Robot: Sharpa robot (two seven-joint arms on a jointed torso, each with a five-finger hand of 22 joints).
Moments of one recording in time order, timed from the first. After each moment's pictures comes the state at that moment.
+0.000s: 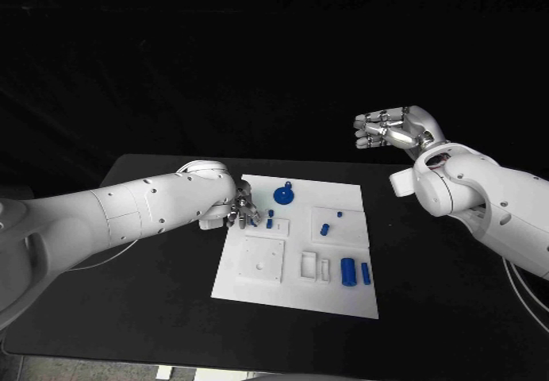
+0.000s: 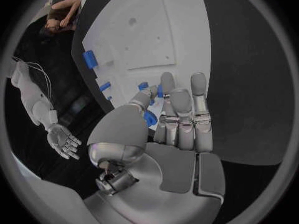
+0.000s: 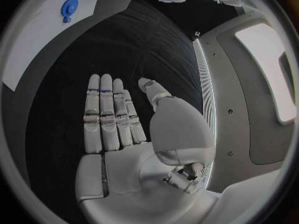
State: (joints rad) left arm 1.33 -0.52 -0.19 1.09 -1.08 0.17 -0.49; left_hand 1.06 0.10 0.24 -0.18 0.55 1.10 0.05 0.14 1.01 1.40 -0.05 0.46 0.26 1.35 -0.12 1.22 0.38 0.02 1.29 -0.13 0.31 1.31; right arm 1.06 -0.72 0.39 1.32 -0.77 -0.39 0.10; right_hand 1.19 -0.07 0.21 -0.08 0.50 1.03 0.13 0.06 0.06 1.30 0.07 0.07 0.06 1.32 0.05 0.09 0.15 0.09 1.23 0.05 0.07 0.07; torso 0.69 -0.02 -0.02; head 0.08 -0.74
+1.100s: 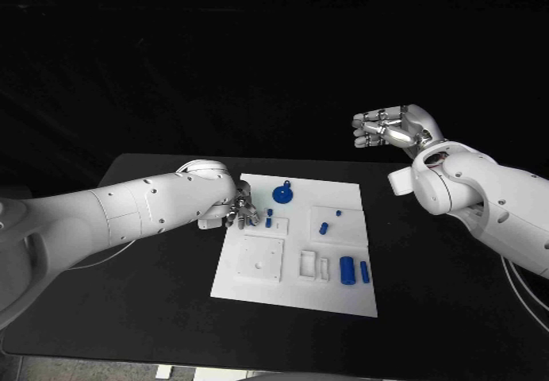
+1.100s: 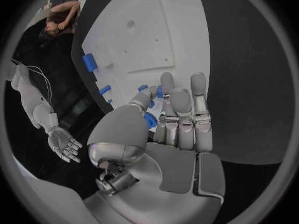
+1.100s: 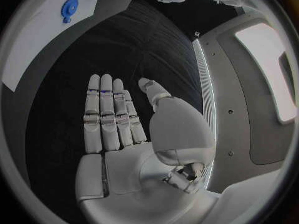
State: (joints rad) left arm 1.33 -0.52 -0.20 1.09 -1.10 0.19 -0.48; left_hand 1.06 0.10 0.24 -0.17 0.55 1.10 0.05 0.14 1.00 1.40 -0.05 0.46 0.26 1.35 -0.12 1.22 0.38 0.02 1.29 -0.13 0.31 1.31; right arm 1.06 -0.72 0.39 1.32 -0.77 -0.39 0.10; right_hand 1.19 -0.07 0.21 -0.08 0.50 1.03 0.13 0.06 0.06 1.30 0.07 0.07 0.06 1.32 0.05 0.09 0.14 0.09 1.23 0.05 0.07 0.07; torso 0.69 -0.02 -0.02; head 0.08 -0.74
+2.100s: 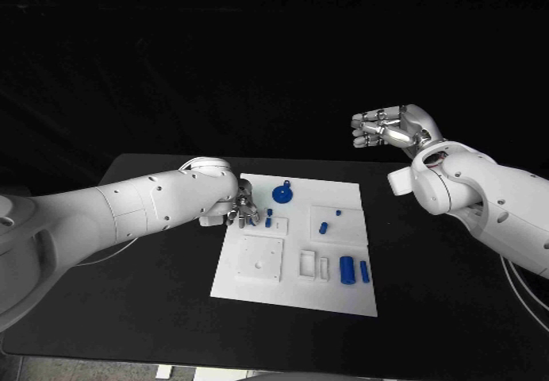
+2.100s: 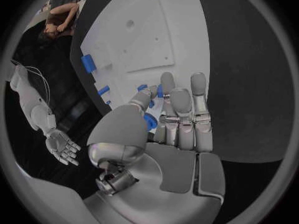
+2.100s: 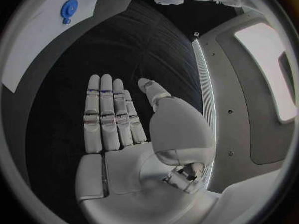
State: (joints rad) left arm 1.33 -0.49 -0.20 1.05 -1.10 0.23 -0.48; left_hand 1.06 0.09 0.24 -0.17 0.55 1.10 0.05 0.15 1.01 1.40 -0.05 0.46 0.26 1.35 -0.12 1.22 0.37 0.02 1.29 -0.13 0.31 1.31; right arm 1.06 -0.72 0.39 1.32 -0.77 -0.38 0.10; right_hand 1.19 -0.07 0.22 -0.09 0.49 1.03 0.13 0.06 0.06 1.30 0.07 0.07 0.06 1.32 0.05 0.09 0.14 0.09 1.22 0.05 0.07 0.07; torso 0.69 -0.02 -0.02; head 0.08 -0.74
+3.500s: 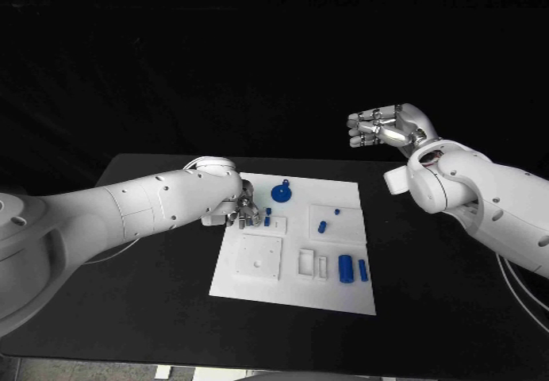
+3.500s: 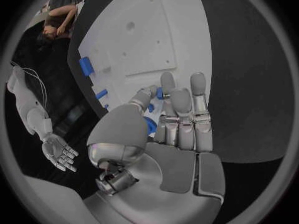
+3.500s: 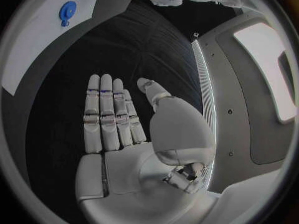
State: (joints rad) left arm 1.33 -0.45 -0.20 1.02 -1.11 0.26 -0.52; left_hand 1.06 0.10 0.26 -0.15 0.45 1.10 0.05 0.15 1.02 1.39 -0.05 0.47 0.27 1.35 -0.11 1.22 0.36 0.02 1.28 -0.14 0.30 1.31; right arm 1.06 -0.71 0.39 1.32 -0.78 -0.37 0.10; right_hand 1.19 -0.07 0.23 -0.09 0.49 1.03 0.13 0.06 0.06 1.30 0.07 0.07 0.06 1.32 0.05 0.09 0.14 0.09 1.22 0.05 0.07 0.07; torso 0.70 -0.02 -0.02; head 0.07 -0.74
